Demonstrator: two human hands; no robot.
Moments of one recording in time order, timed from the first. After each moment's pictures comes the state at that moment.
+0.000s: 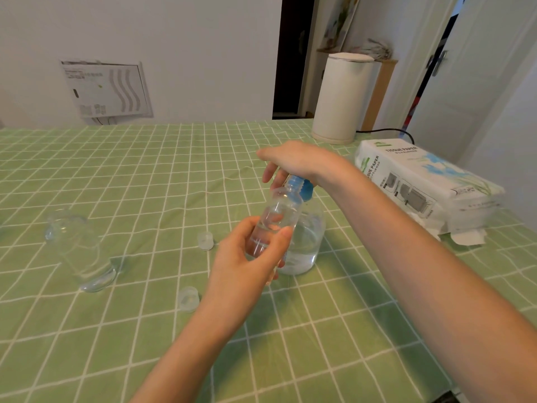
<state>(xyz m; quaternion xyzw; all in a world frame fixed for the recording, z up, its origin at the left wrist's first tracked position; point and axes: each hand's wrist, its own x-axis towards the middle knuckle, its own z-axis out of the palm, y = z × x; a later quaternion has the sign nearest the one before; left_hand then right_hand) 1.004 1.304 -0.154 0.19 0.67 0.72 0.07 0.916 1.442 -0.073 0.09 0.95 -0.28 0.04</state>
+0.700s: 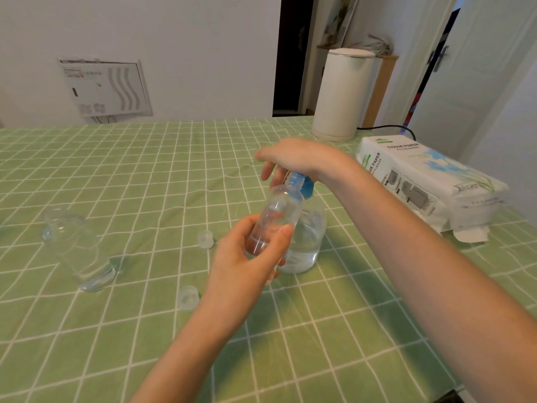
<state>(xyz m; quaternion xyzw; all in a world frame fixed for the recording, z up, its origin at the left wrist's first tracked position) 1.004 1.304 -0.153 0.19 0.67 0.72 0.07 0.915 1.443 -0.070 0.08 0.96 -0.27 0.06</state>
